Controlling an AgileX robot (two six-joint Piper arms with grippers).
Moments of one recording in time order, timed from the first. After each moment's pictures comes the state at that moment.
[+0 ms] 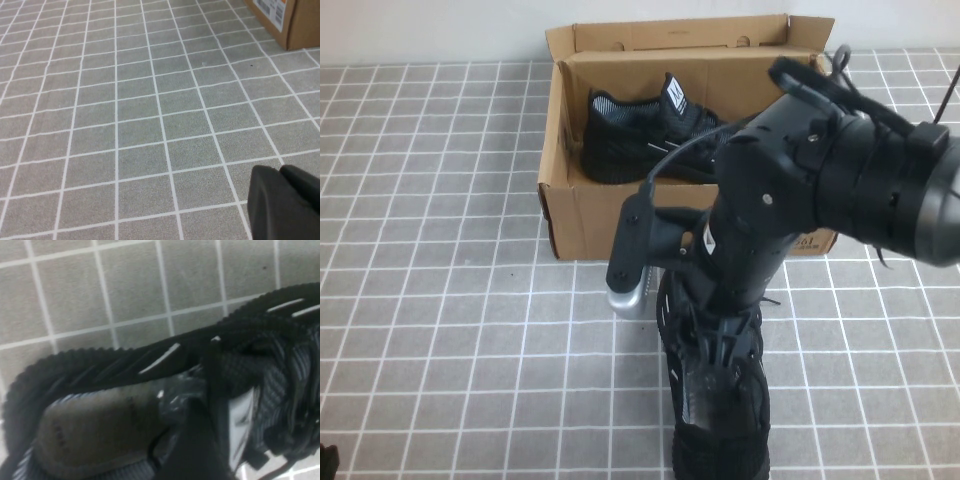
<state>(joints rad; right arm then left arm) 0.80 1.79 -1.48 -0.01 1.05 -0.56 -0.09 -0.01 0.03 -0.01 0.39 0.19</state>
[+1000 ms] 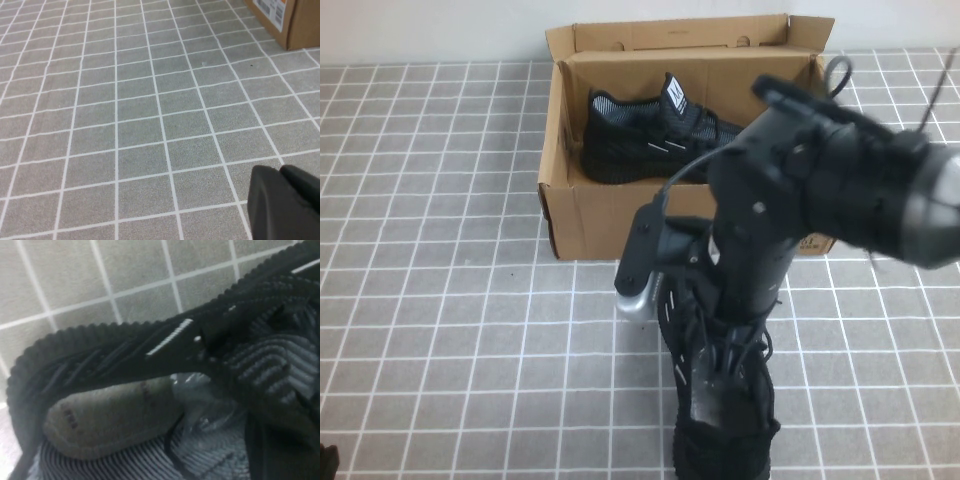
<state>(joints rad) 0.80 1.81 -1.48 -0.05 1.12 -0.46 -0.09 -0.01 0.03 -0.01 0.39 0.19</state>
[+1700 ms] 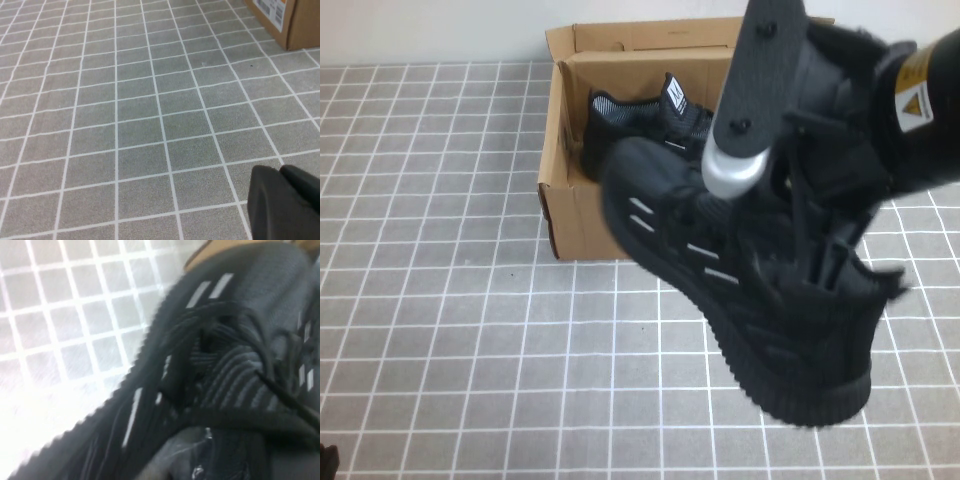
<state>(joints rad) 0.80 1.37 -1.48 -0.02 1.03 -0.52 -0.09 -0.01 0.03 -0.01 0.39 0.19</state>
